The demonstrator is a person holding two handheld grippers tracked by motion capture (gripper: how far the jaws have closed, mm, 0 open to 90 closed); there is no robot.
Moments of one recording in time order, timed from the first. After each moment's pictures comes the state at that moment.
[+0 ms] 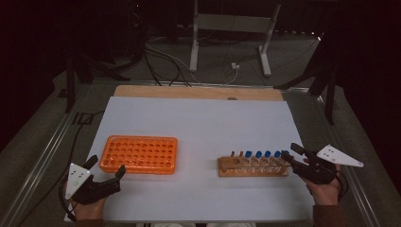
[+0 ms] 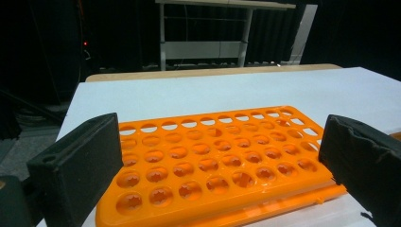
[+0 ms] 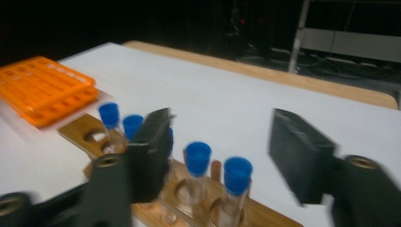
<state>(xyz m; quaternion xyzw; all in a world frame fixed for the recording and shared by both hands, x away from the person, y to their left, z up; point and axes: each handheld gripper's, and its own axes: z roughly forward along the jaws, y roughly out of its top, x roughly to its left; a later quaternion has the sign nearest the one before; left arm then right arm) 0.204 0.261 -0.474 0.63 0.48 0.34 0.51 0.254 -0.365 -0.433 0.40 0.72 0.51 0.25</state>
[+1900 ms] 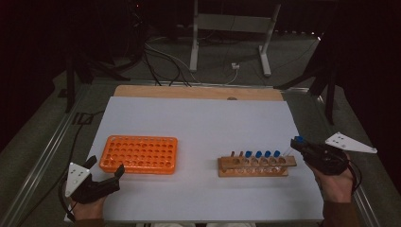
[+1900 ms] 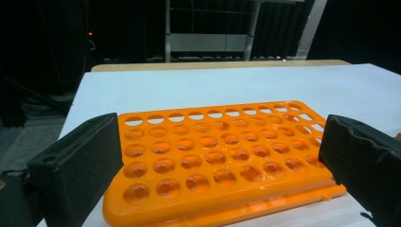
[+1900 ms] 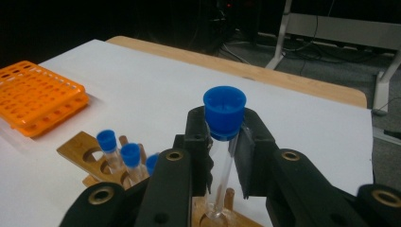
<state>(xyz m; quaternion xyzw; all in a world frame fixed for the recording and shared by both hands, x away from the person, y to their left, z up) 0.206 0.264 -0.475 0.63 0.50 0.33 0.50 0.257 -0.364 -0.381 0.43 0.72 0.48 0.25</state>
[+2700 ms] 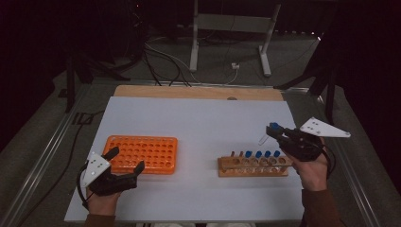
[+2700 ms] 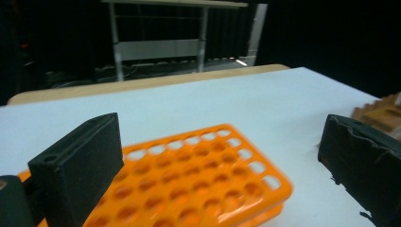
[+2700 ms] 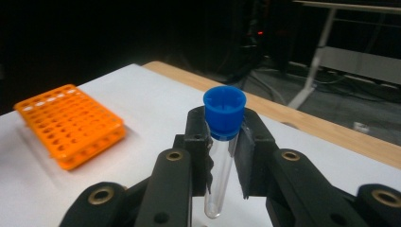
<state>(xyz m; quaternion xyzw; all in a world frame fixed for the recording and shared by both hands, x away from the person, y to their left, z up) 0.221 0.216 -0.444 0.67 0.42 0.28 0.54 0.283 -0.296 -0.357 0.36 0.74 0.52 0.24</state>
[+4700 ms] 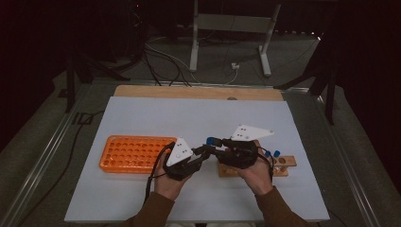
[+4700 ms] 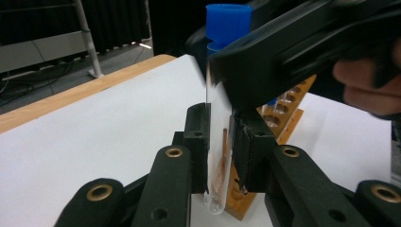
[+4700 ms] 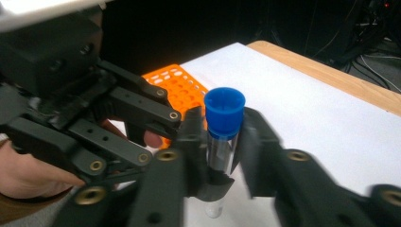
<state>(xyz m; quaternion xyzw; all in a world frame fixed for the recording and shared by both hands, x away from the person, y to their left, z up) 0.266 0.051 -0.425 0.77 0.27 0.17 0.55 0.284 -0.160 -0.381 0.27 0.79 0.54 0.10</state>
